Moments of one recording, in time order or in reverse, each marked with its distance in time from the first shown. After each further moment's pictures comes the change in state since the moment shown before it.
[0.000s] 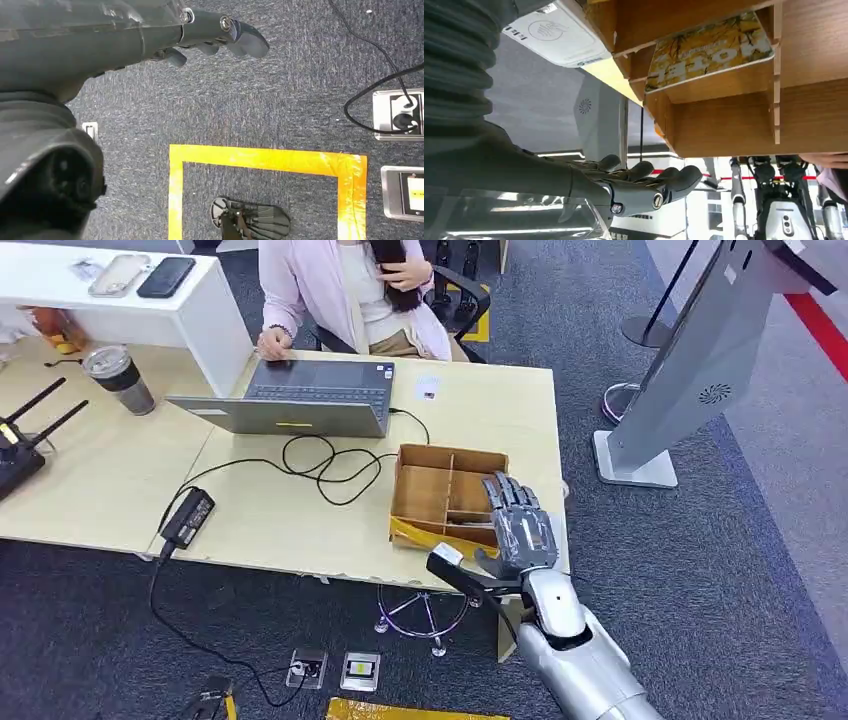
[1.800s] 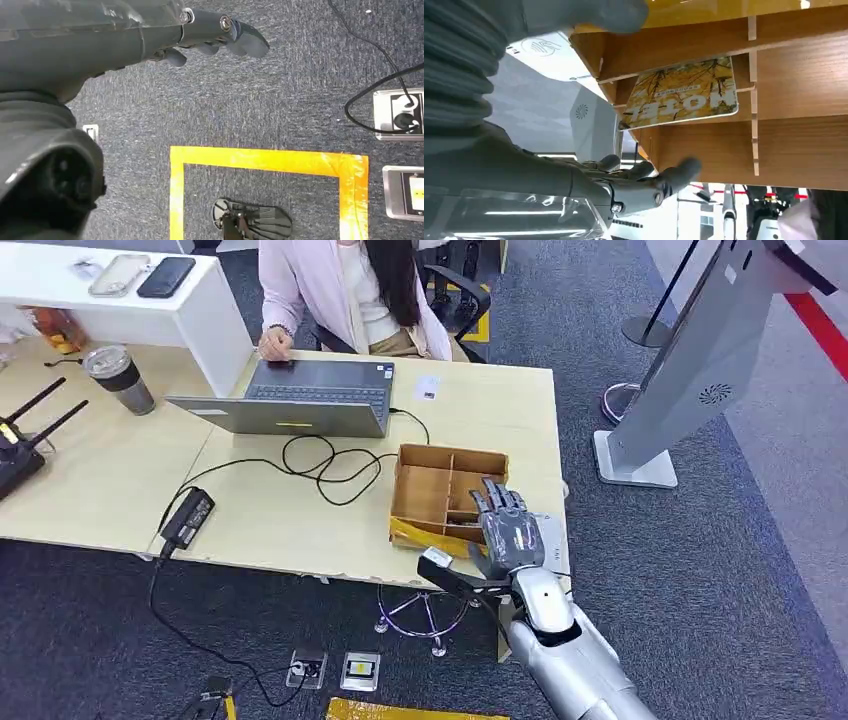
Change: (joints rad) left arm -0.001 0.005 -0.016 0.000 0.005 -0.001 0.000; right arm -0.025 0.039 0.001 0.071 0.019 0.040 -0.016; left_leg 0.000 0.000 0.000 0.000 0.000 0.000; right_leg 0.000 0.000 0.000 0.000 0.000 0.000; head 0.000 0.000
